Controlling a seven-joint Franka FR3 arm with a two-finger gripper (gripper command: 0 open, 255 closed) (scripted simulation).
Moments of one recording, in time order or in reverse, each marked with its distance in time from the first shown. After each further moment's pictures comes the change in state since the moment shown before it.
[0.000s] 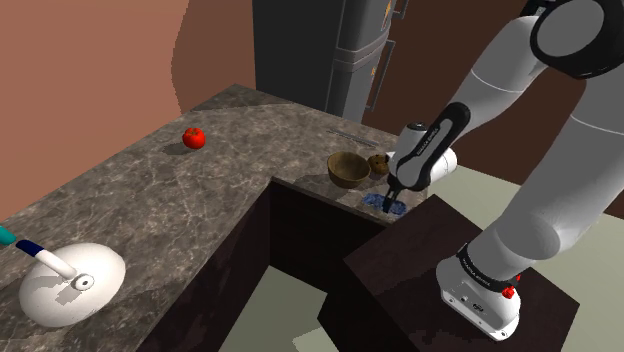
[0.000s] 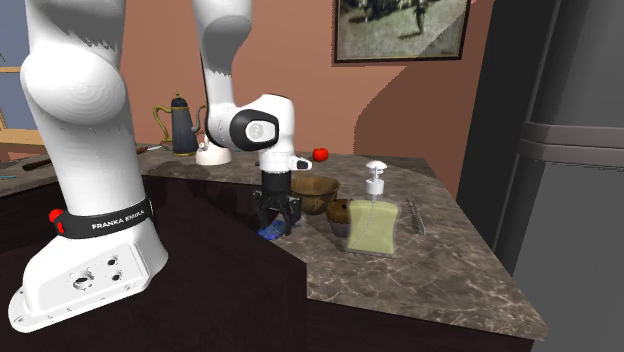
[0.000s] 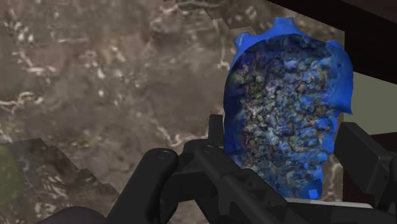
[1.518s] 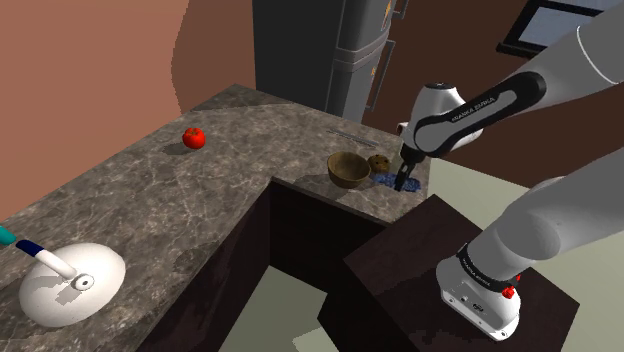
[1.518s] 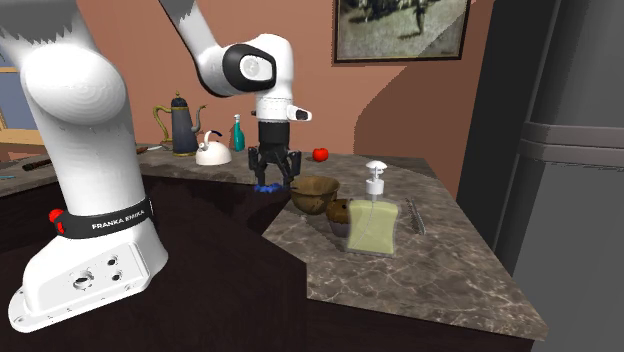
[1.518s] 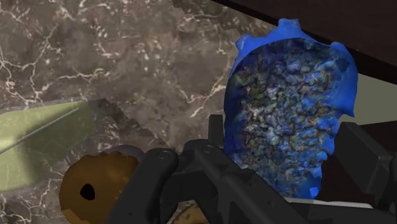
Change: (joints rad) arm 0.001 -0.489 -0.007 -0.034 -0.013 -0.454 -0.007
